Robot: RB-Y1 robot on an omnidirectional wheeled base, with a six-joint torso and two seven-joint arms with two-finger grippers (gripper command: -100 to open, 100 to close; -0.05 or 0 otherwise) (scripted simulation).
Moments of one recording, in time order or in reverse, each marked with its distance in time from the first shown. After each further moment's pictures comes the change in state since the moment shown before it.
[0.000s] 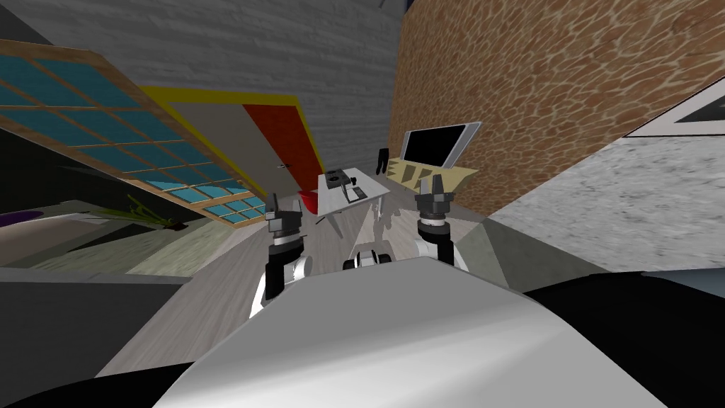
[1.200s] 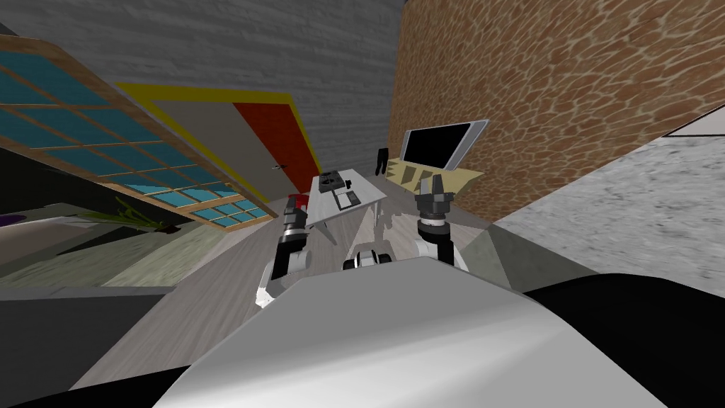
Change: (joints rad) left arm -0.097 0.038 0.045 0.111 -0.052 0.255 -0.071; right arm 0.000 0.000 0.000 0.000 0.000 0.000 0.000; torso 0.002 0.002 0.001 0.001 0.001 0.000
